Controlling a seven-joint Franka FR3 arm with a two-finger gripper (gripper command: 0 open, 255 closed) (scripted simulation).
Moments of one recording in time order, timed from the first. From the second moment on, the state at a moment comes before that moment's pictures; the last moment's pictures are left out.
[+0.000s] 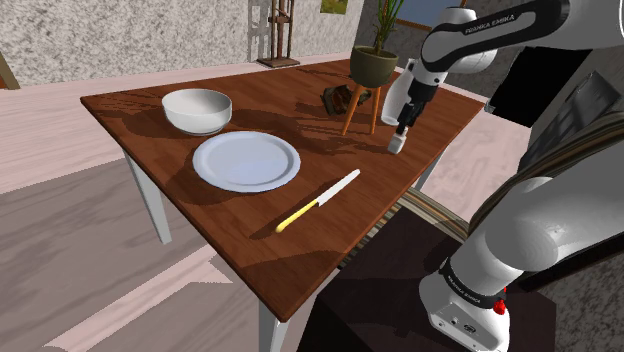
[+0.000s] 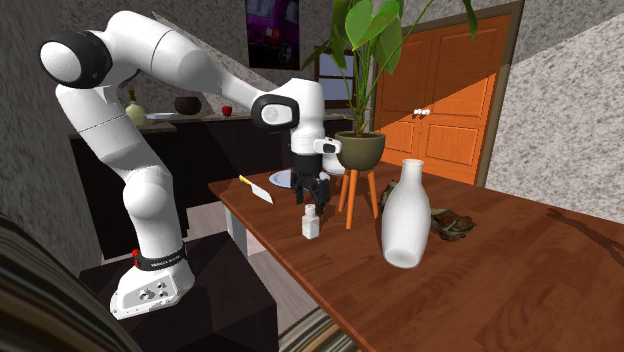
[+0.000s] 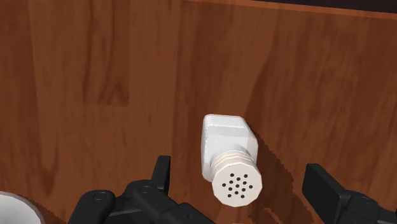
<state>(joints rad) -0.11 -0.37 -0.47 -2.42 -0.18 2.10 -0.51</state>
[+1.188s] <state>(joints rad) -0.11 -0.37 -0.46 -2.41 -0.18 2.08 -0.51</state>
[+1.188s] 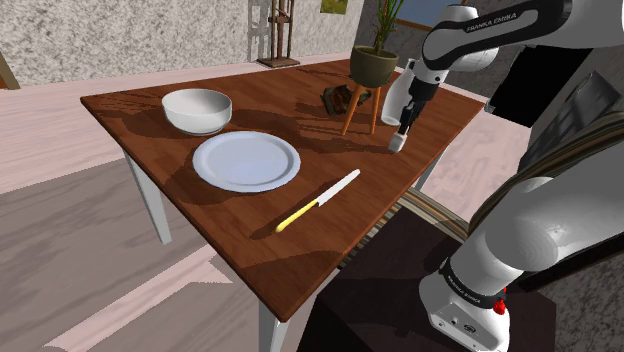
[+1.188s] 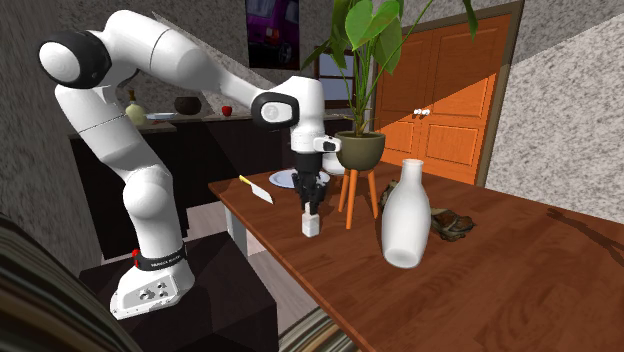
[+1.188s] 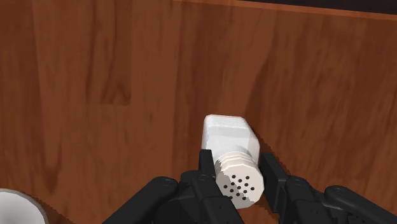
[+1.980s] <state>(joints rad) -0.11 -0.42 -0.44 -2.29 -0.18 1.92 -0.50</state>
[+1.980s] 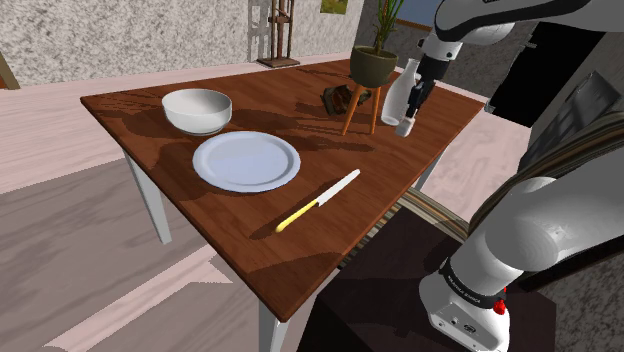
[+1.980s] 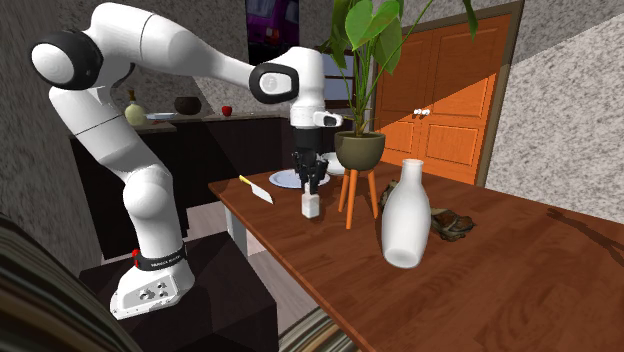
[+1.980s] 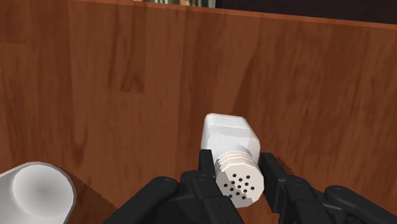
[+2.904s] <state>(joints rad) -0.10 -0.42 -0.41 -2.11 -0.17 1.73 -0.51</state>
